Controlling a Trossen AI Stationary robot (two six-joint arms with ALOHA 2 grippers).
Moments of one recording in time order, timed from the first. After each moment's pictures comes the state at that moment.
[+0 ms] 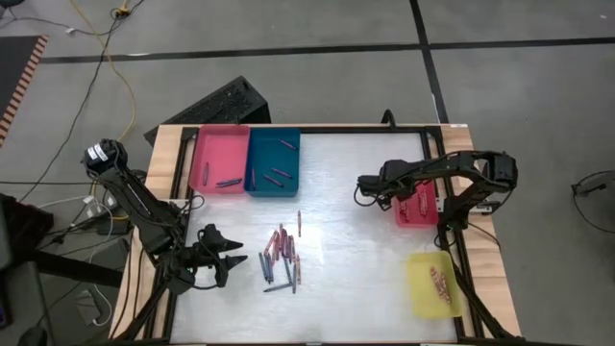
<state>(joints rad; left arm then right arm) -0.93 1.11 0.51 -0.17 -0.95 -1.17 -0.24 1.51 0.84 -1.23 0.37 0.91</state>
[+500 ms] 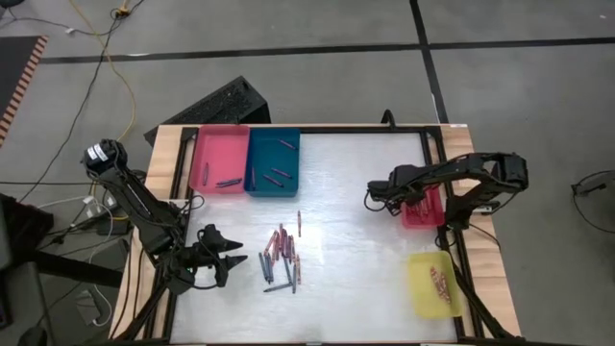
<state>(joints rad) -0.93 1.11 0.51 -0.17 -0.95 -1.18 -0.20 1.50 0.71 -1.16 0.32 0.92</state>
